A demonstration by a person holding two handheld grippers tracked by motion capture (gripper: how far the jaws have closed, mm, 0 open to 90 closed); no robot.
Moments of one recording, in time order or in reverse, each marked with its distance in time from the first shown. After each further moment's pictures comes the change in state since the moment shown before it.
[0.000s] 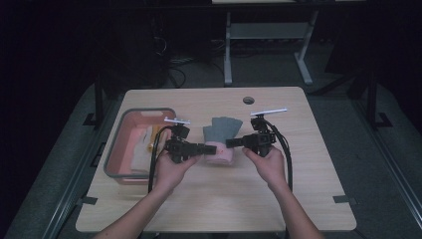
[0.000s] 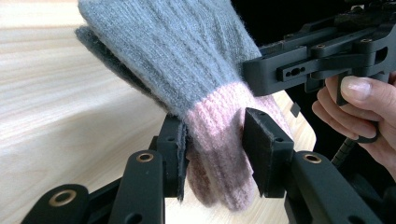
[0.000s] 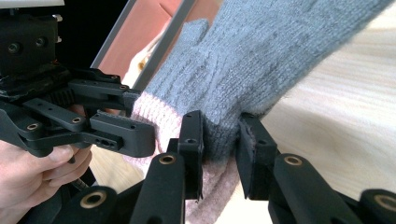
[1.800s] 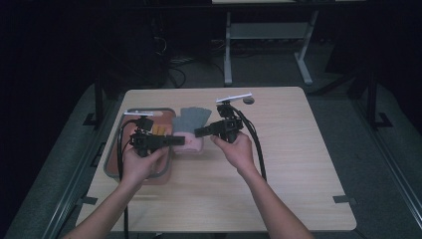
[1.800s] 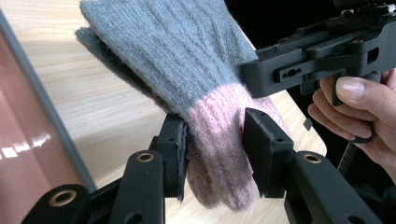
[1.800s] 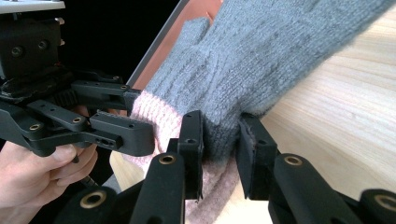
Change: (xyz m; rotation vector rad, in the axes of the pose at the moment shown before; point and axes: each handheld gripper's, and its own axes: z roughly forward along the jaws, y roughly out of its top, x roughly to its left) left arm 0.032 0.004 -0.081 -0.081 0.070 -0.023; right arm 0.054 0.045 0.057 0.044 0.084 -0.062
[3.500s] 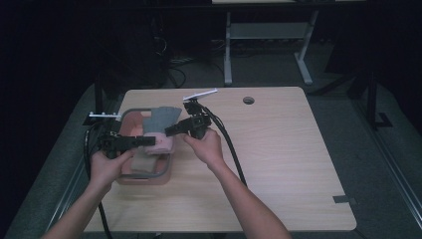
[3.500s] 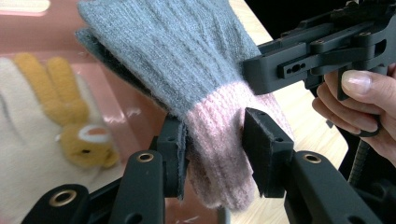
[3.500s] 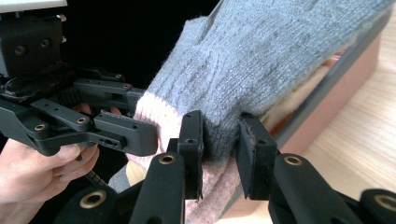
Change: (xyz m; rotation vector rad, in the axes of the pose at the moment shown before) left arm 0.042 -0.009 -0.064 -0.021 0.076 -0.019; right arm 0.040 0.025 0.068 0.045 0.068 -0.050
